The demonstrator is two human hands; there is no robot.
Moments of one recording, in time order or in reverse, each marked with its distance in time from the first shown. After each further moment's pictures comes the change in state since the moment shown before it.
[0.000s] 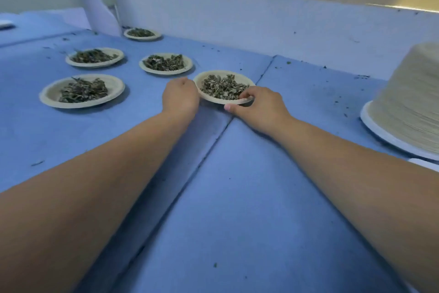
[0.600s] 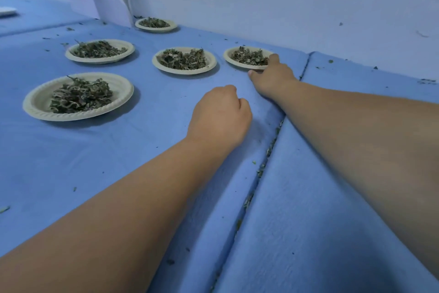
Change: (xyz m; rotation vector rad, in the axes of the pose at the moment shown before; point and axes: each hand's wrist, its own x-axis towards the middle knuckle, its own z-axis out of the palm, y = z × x) left_hand 0.025 -0.023 0.015 0.609 -0.163 0.483; right_hand 0.177 0.008 0.077 -0.246 -0.043 0.221
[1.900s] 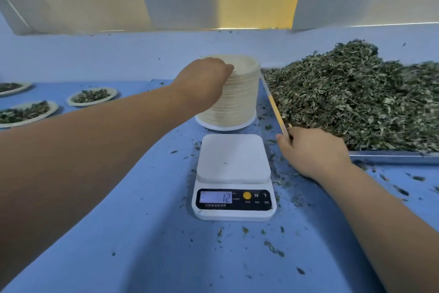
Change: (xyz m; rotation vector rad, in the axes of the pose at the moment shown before) left_hand -0.079 0.379 0.035 0.452 -0.071 0.898; right_hand -0.396 0.361 -0.274 -0.433 0.167 0.284
